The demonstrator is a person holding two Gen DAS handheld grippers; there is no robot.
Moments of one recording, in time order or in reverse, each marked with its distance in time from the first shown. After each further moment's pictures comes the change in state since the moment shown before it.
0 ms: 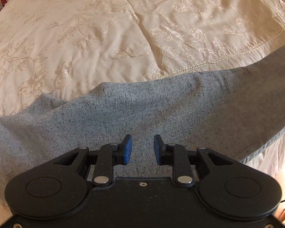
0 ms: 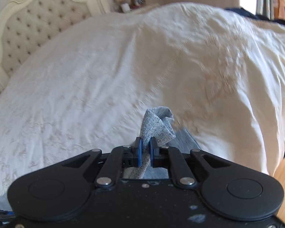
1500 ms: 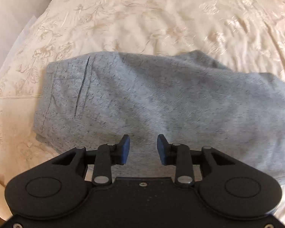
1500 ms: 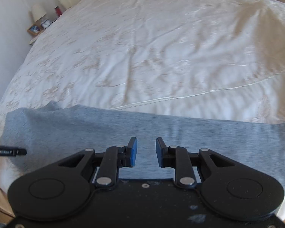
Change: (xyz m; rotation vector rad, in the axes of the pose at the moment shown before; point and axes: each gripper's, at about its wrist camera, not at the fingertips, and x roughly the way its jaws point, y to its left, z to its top) left arm -0.015 0.190 -0.079 -0.334 0.087 0.309; right arm 0.038 0.189 -0.089 -0.451 0.332 0.303
